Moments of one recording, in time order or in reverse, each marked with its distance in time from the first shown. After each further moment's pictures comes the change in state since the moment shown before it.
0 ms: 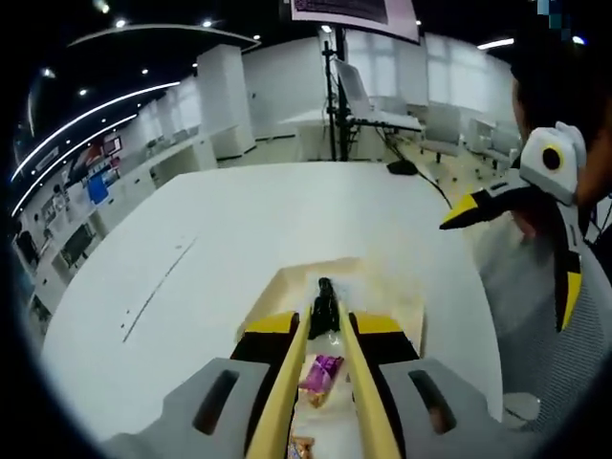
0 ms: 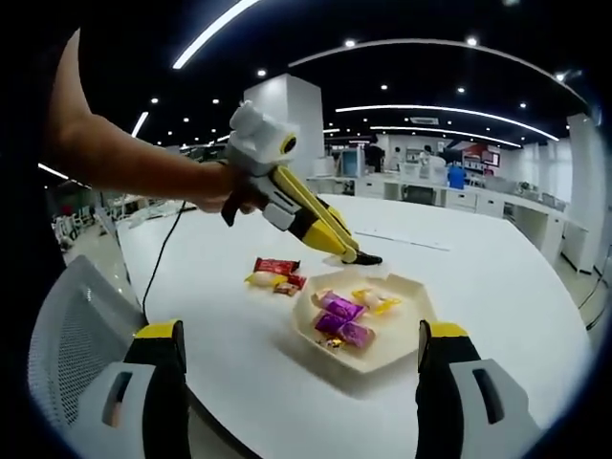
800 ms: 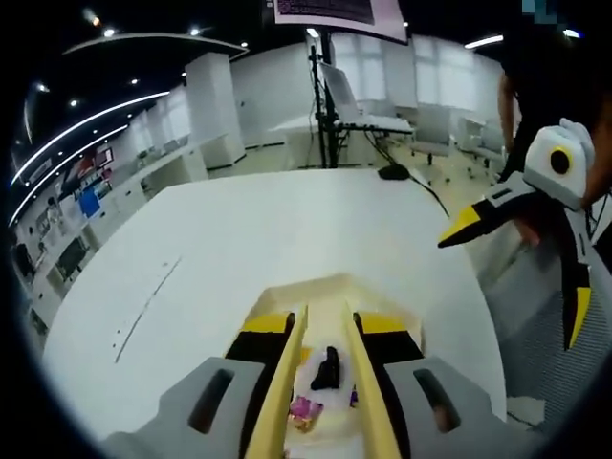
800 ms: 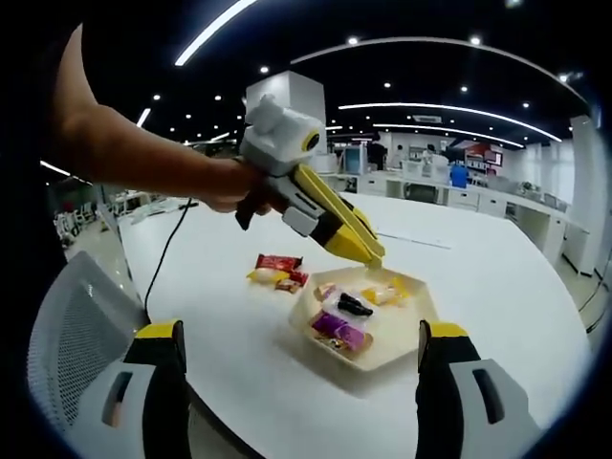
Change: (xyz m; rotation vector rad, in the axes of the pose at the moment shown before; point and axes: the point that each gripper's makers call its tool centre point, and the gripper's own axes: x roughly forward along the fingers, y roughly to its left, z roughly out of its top) left arm 0.006 -0.009 0.004 0.033 -0.027 -0.022; right arm 0.001 0.003 -0.003 -0.013 0.021 0.010
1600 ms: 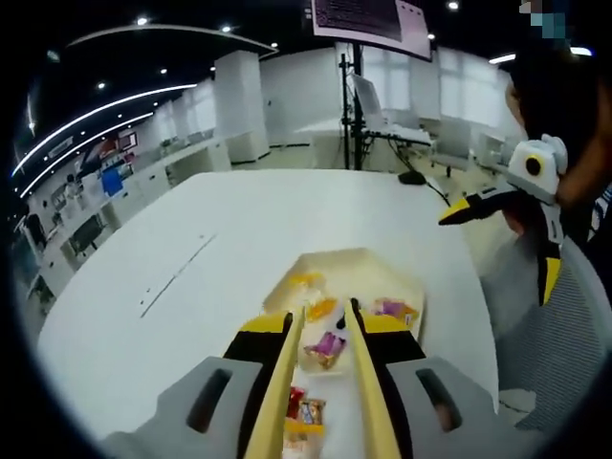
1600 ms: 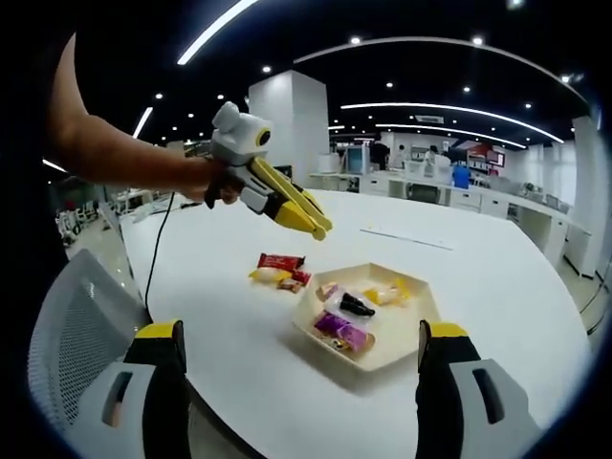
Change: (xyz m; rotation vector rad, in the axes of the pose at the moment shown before) left arm -0.079 0.030 -0.042 -0.092 -0.013 0.088; right arm 0.000 0.002 0.000 -0.006 -0.001 0.010
